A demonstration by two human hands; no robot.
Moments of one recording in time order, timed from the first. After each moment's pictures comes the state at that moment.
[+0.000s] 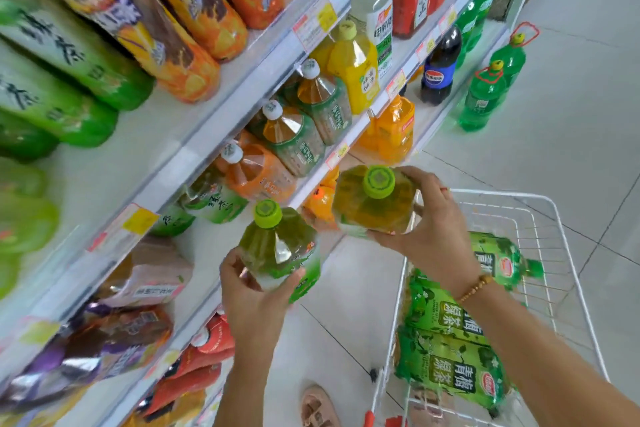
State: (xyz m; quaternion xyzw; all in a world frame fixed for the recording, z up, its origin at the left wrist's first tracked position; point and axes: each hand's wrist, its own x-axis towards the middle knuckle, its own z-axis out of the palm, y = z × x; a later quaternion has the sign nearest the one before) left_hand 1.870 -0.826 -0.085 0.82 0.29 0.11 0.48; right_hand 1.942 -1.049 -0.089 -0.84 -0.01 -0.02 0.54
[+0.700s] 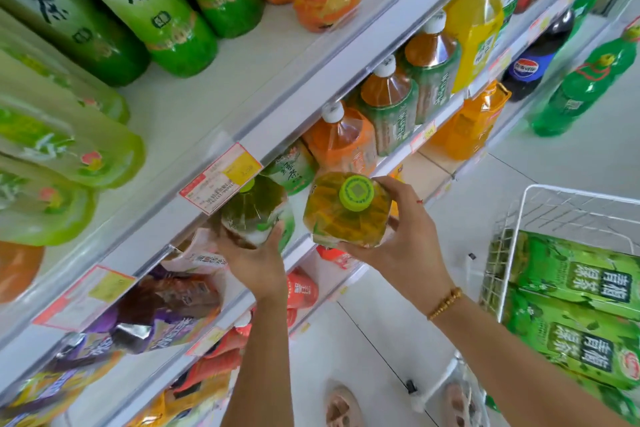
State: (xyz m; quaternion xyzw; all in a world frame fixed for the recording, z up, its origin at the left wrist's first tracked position) left_hand 1.906 -0.672 -0.174 0.76 0.37 0.30 0.44; right_hand 1.929 -0.871 -0.125 -0.79 -0.06 0.00 0.61
